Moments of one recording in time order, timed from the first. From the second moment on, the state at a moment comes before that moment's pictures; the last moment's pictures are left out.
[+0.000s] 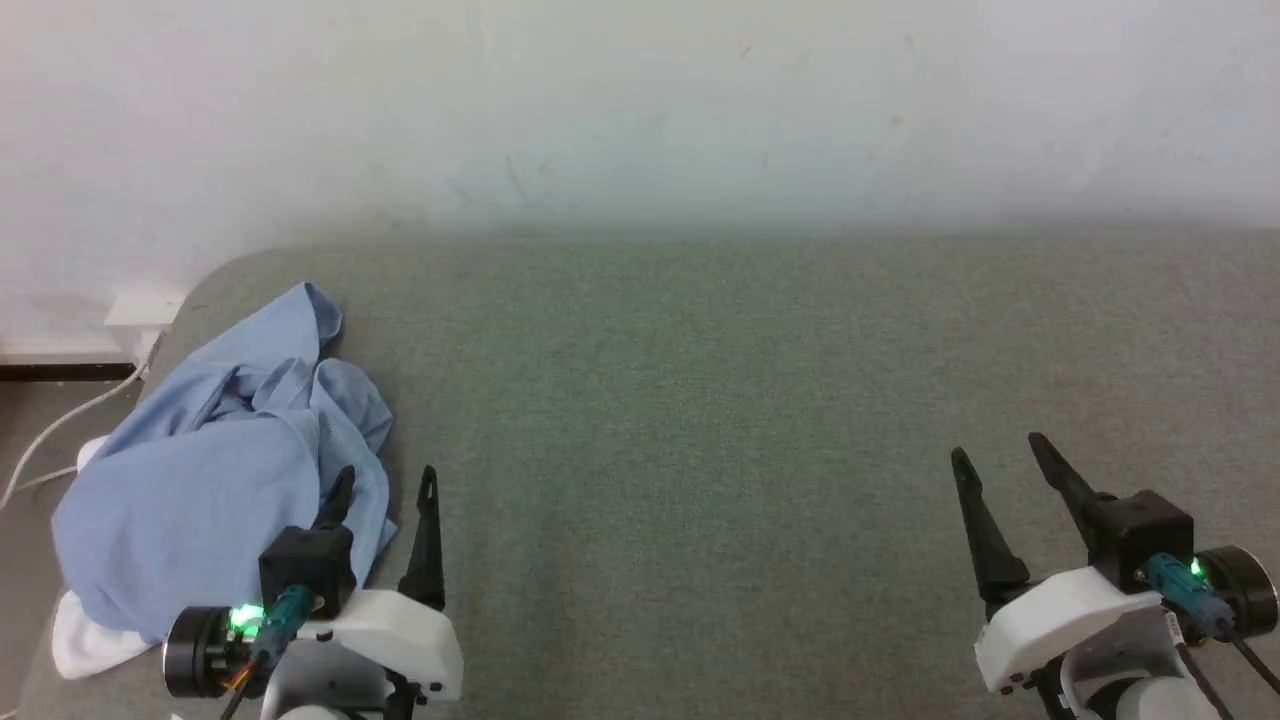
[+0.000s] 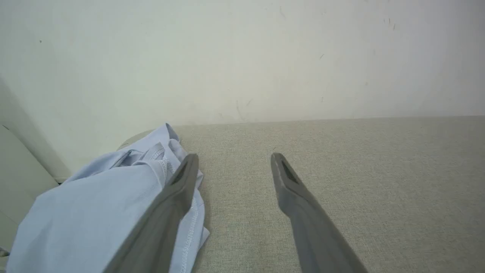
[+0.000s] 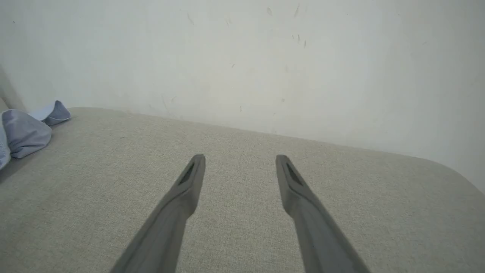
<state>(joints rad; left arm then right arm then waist) 0.01 0.05 -0.01 0.01 -0.01 0.01 0.00 0.02 -0.05 0.00 0.00 0.01 0.13 0.00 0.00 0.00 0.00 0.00</state>
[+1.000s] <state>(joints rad) 0.01 0.05 -0.02 0.02 -0.10 0.01 -0.06 0.02 -0.05 0.00 0.00 0.07 0.13 -0.06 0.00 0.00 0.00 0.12</state>
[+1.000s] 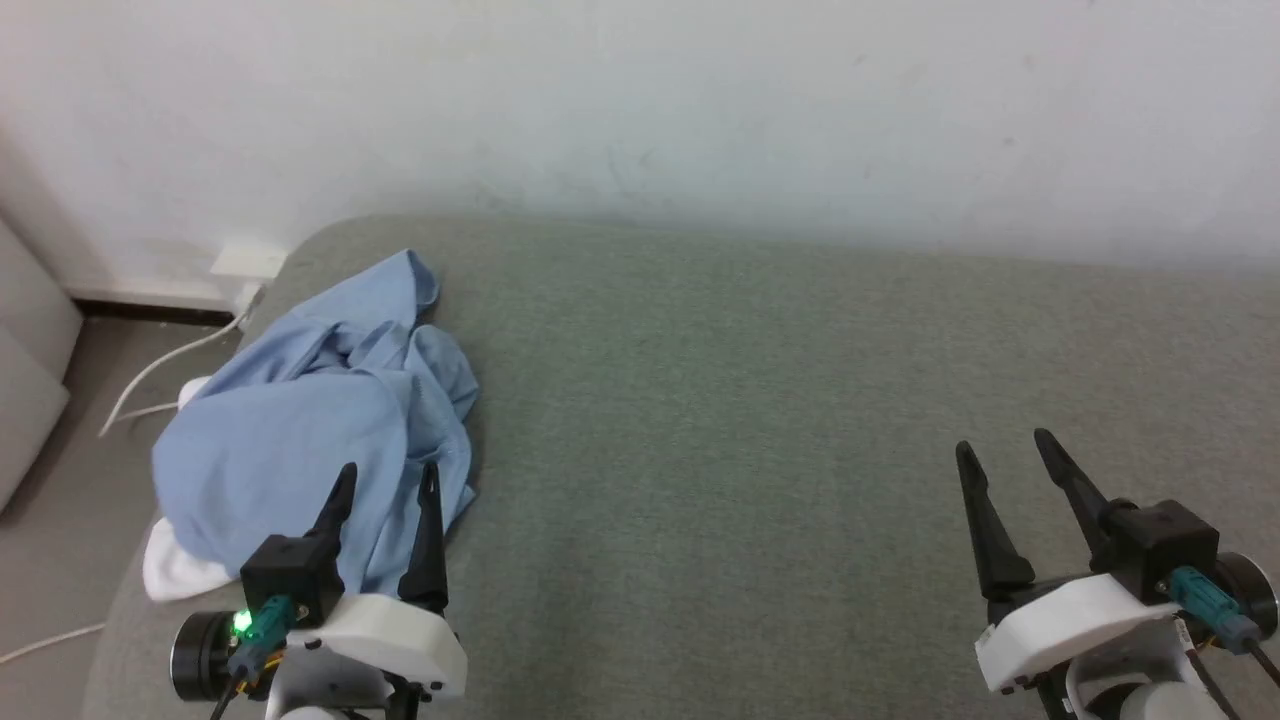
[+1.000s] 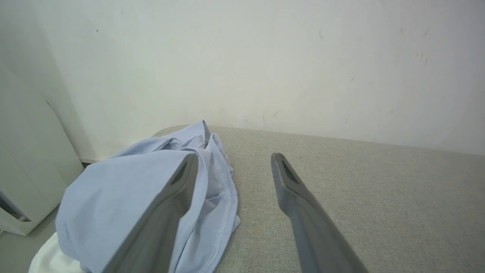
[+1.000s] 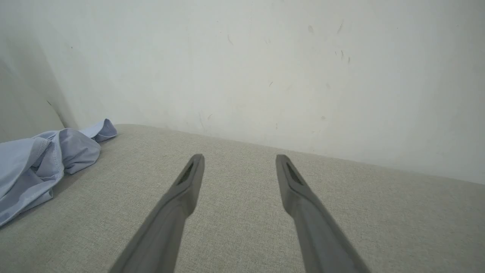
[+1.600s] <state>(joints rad) 0.01 0.05 -0.01 0.01 -0.14 0.01 -0.10 0.02 -0.05 0.02 -0.01 0.09 0.13 -0.09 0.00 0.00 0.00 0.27</state>
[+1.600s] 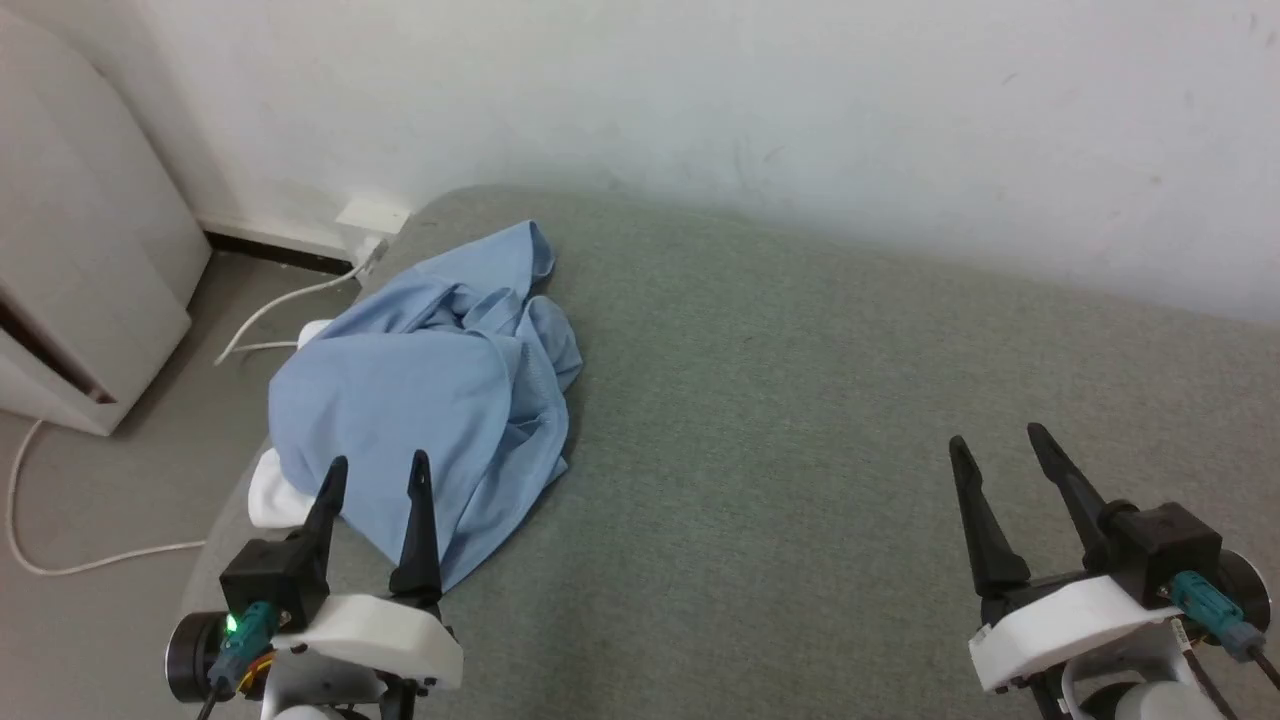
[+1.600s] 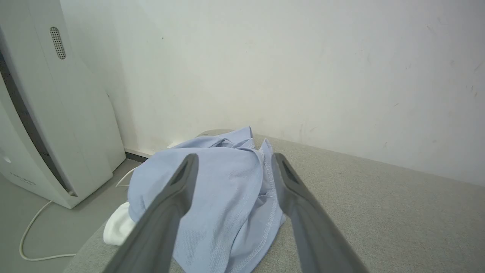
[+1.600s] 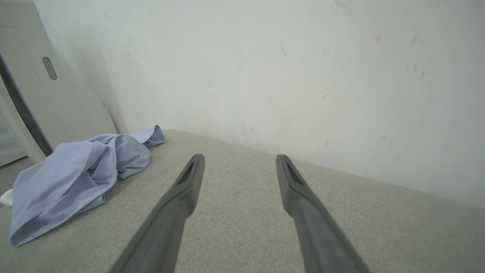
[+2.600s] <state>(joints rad) -0.39 0.11 0.02 0.27 -0.25 -0.01 -0.12 -0.04 -0.05 0.05 -0.09 0.08 0.13 -0.06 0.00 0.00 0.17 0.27</state>
